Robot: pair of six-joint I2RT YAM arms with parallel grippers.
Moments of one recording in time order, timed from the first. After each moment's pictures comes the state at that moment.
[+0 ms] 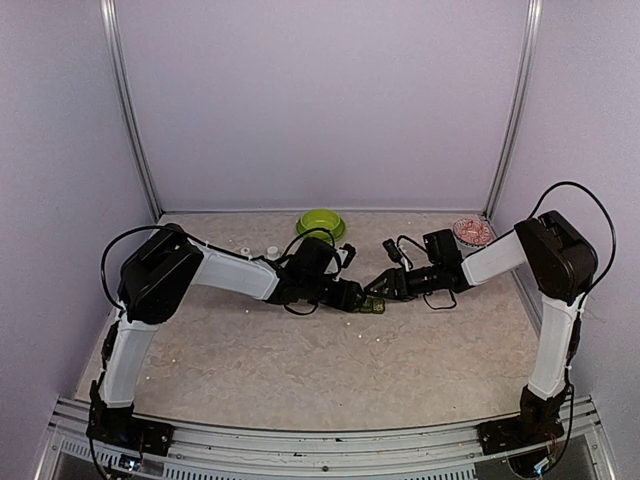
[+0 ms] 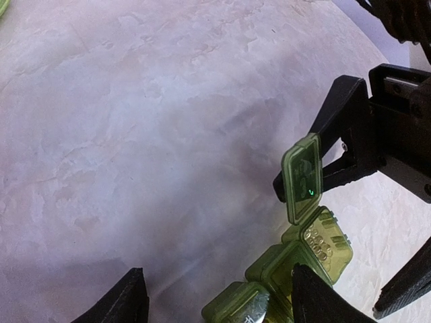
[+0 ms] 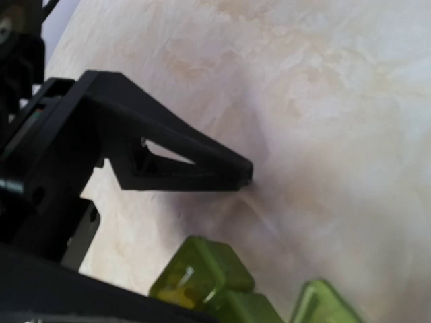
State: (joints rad) left arm -0.85 2.28 1.50 0.12 0.14 -0.34; right arm 0.39 1.98 0.99 0.28 -0.84 0.30
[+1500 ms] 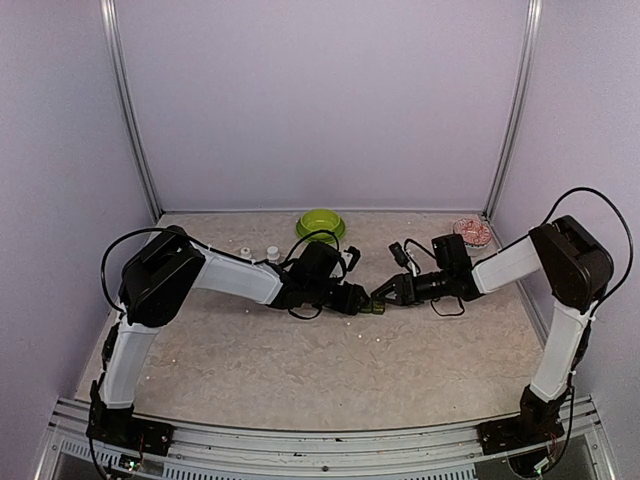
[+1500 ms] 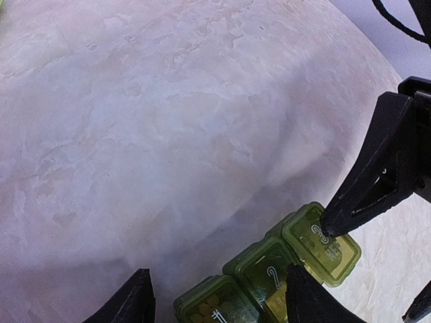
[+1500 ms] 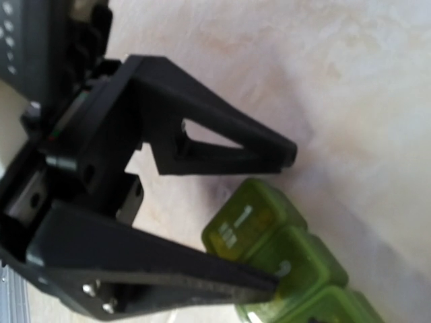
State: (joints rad) left arm -0.88 2.28 1.50 0.13 0.10 -0.33; right arm 0.40 1.87 0.86 0.33 -0.86 0.32
